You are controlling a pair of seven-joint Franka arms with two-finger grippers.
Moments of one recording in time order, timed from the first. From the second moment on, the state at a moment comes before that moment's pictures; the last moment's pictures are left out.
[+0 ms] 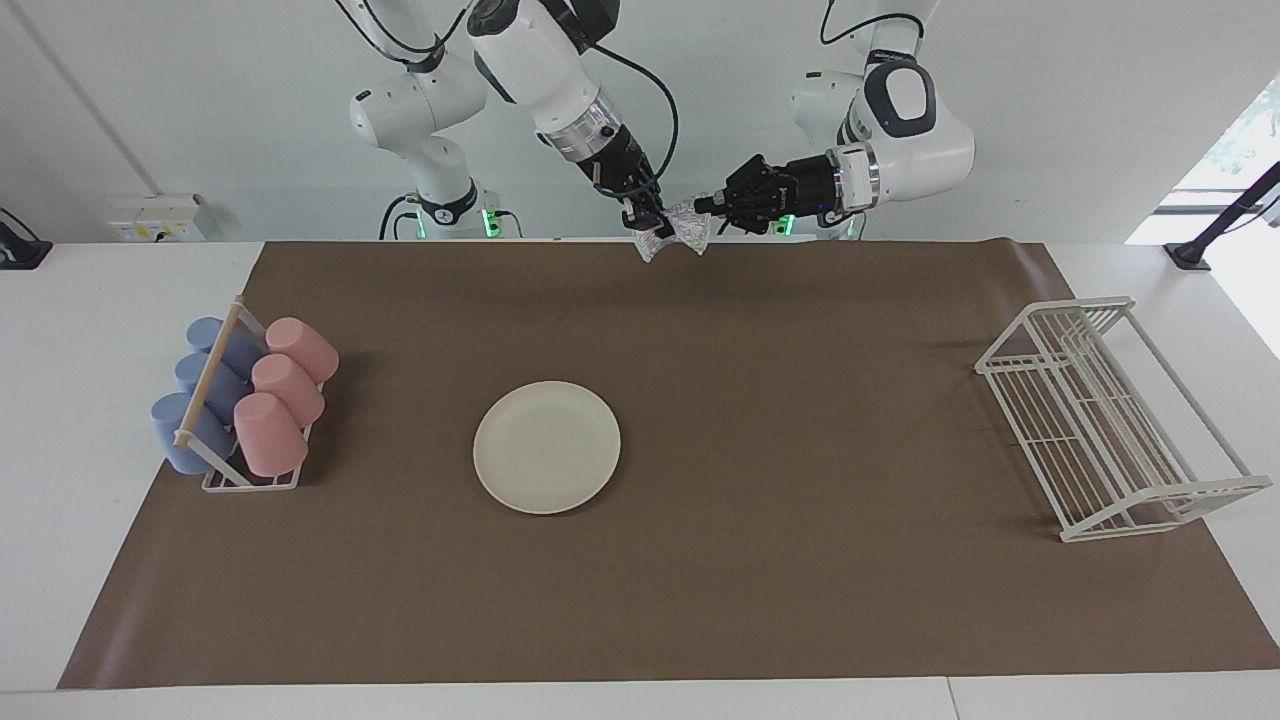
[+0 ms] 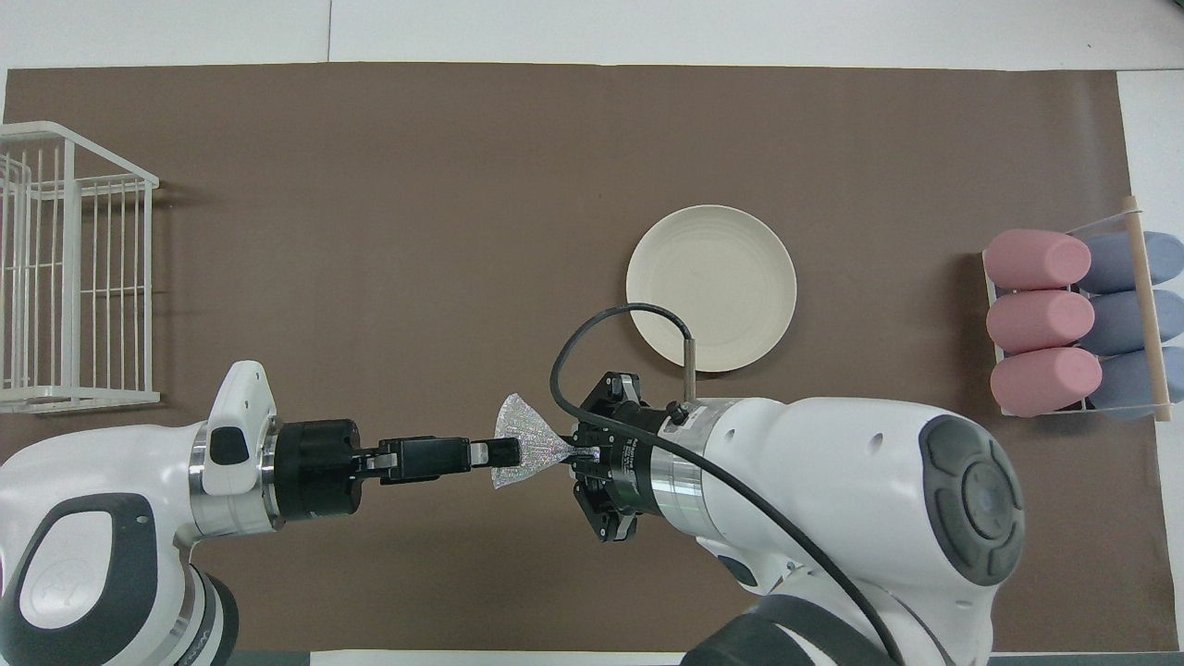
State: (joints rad) left arm -0.37 -0.41 0.01 -2.49 -1.57 1.98 0.41; right arm 0.60 -0.19 0.04 -2.08 0.56 2.20 2.01
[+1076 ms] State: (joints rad) left arm -0.10 -0.39 0.02 -2.30 -0.93 1.68 0.14; right arm 0.38 0.10 0.02 -2.18 0.33 2.47 1.39
